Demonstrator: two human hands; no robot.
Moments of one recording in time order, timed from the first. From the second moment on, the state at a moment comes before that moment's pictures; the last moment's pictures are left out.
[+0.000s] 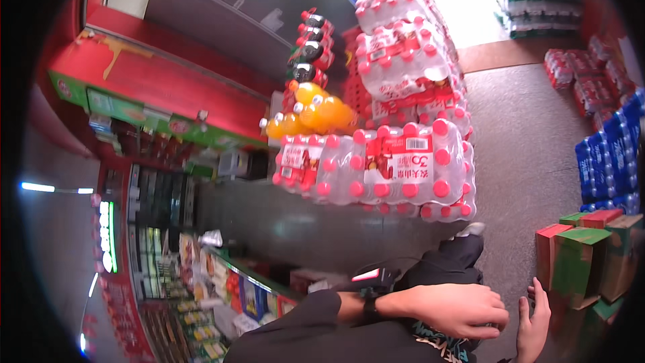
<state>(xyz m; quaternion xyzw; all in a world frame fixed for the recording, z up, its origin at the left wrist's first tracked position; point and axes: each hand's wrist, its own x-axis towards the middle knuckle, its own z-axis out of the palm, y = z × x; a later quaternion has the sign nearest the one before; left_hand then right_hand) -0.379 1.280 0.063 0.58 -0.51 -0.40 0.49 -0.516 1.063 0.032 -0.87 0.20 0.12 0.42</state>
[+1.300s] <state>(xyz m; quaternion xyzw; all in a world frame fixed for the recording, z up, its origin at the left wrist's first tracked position) 0.190 0.743 -0.237 0.78 -0.04 -0.51 0.36 -0.137 0.439 -0.008 -0.87 0.33 -0.07 0.36</state>
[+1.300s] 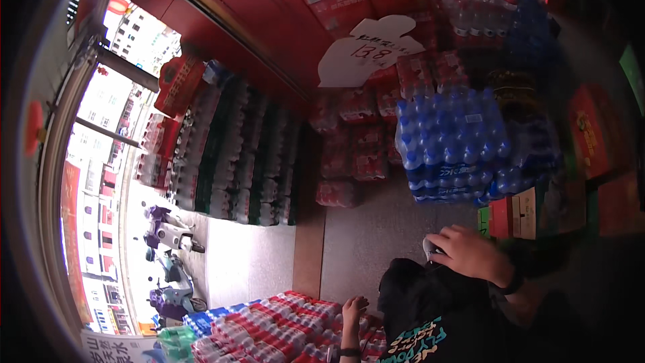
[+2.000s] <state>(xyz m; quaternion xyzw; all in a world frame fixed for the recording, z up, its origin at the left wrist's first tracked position) 0.421 0.279 -0.221 0.62 -0.38 -0.68 0.12 -0.015 0.389 -0.019 -0.50 0.71 -0.19 0.45</state>
